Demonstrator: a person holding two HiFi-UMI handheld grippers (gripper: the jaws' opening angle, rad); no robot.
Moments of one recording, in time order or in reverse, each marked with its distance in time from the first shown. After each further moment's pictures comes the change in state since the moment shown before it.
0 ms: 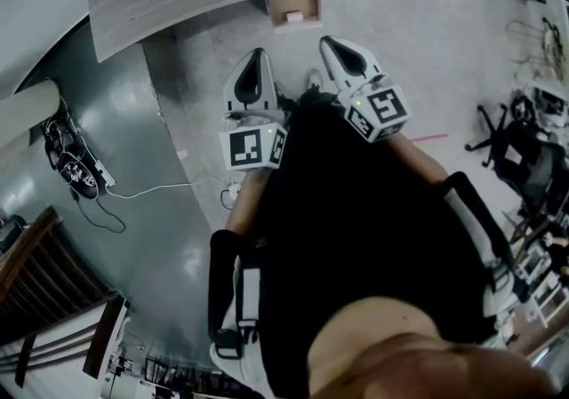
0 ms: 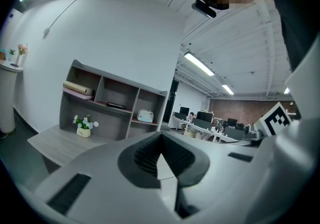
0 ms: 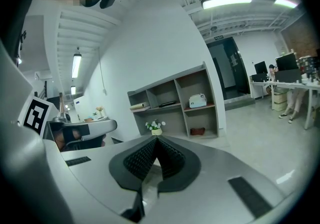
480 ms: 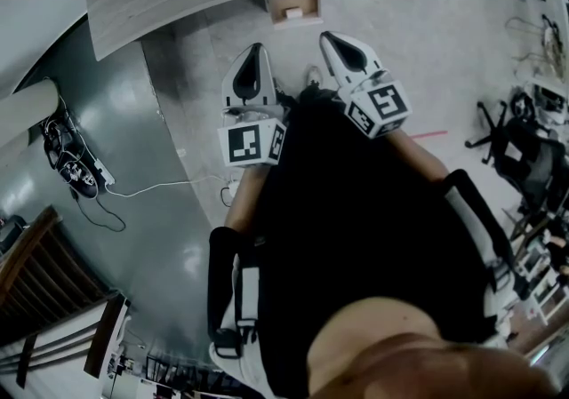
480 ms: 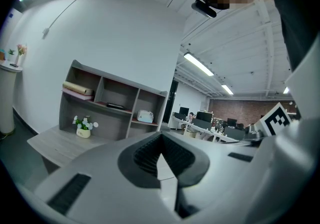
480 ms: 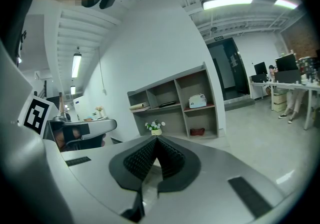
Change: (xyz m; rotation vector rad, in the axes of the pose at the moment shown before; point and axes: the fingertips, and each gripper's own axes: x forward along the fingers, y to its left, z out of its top) left arm 0.001 0.002 0.002 -0.001 -0.002 -0.004; right arm 0.000 -0.001 -0.002 0.008 0.005 -0.014
